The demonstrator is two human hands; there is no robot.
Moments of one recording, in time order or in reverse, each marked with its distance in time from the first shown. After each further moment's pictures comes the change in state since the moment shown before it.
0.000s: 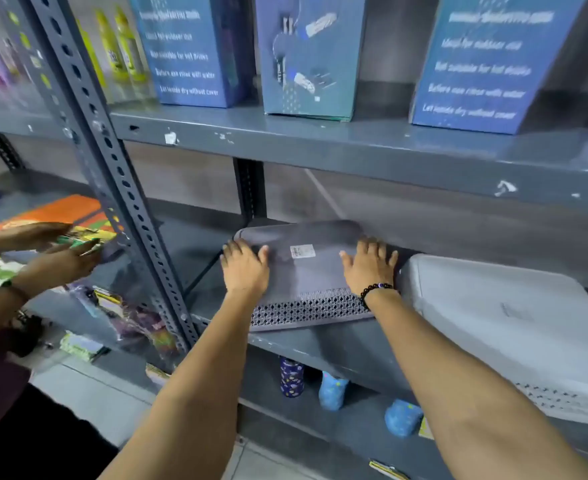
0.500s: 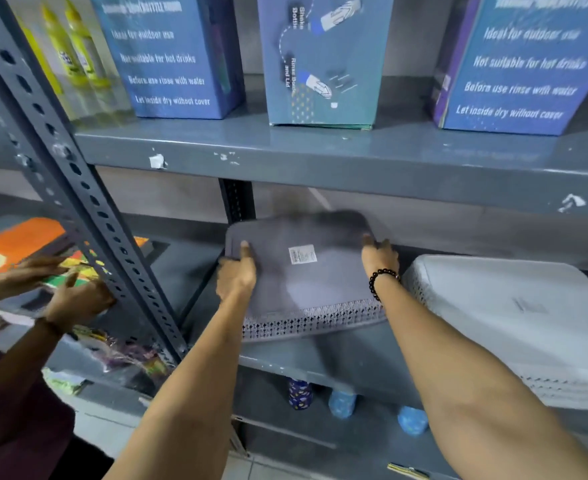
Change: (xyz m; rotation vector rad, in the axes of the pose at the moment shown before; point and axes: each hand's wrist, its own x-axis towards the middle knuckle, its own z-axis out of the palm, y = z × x) left_hand 0.054 -0.007 -0.004 -0.430 -0.030 -0.398; right_hand 0.043 -0.014 -0.003 0.769 0.076 0.594
